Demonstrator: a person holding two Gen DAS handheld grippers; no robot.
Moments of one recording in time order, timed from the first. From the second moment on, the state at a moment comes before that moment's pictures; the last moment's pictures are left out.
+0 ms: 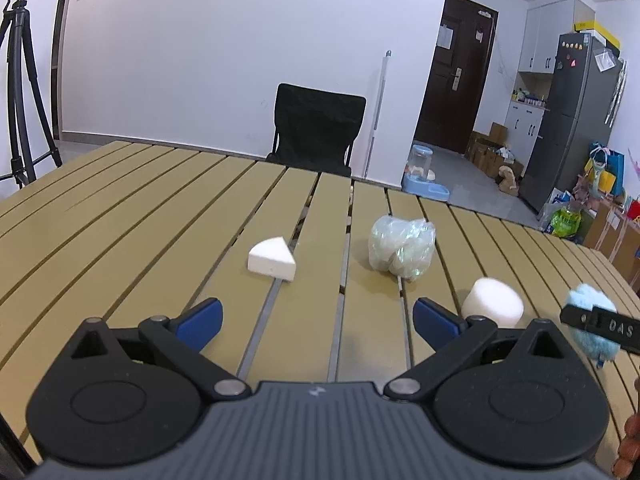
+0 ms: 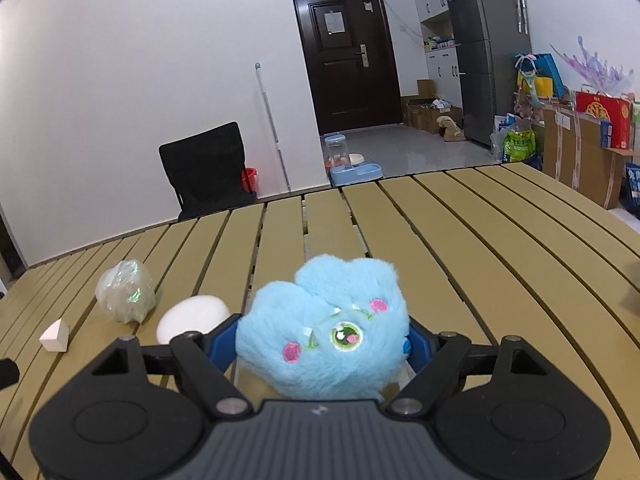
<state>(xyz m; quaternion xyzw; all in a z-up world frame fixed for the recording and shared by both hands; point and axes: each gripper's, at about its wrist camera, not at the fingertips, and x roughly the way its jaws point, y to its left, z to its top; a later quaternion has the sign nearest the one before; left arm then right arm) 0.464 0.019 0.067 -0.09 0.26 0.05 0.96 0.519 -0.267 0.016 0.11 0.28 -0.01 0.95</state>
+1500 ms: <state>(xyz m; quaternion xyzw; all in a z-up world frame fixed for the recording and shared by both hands) 0.548 0.038 0.066 -0.03 0.32 0.10 0.94 0.510 -0.280 0.015 0.12 0.26 0.00 0.96</state>
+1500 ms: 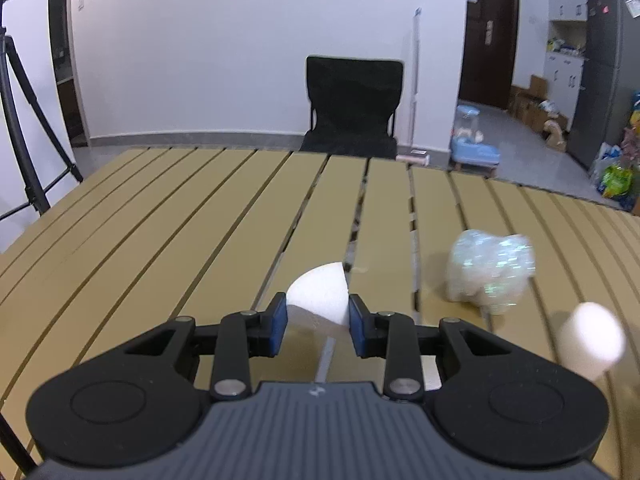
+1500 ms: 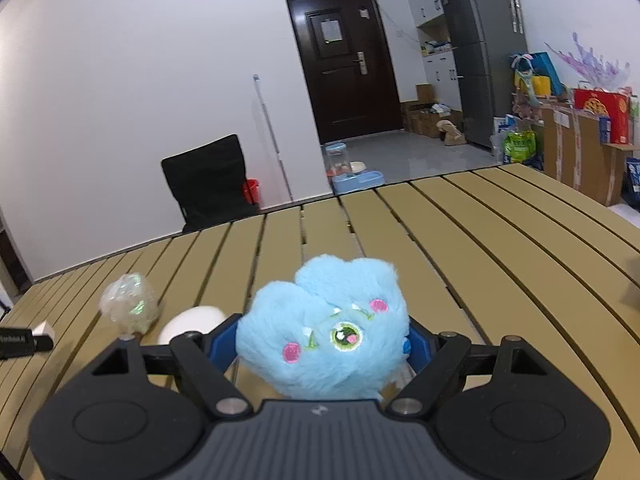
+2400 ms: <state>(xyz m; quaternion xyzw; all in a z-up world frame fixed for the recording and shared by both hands) 0.355 -0.010 0.129 -0.02 0.24 0.01 0.97 0.359 -0.263 0.045 0.09 0.23 0.05 0.97</state>
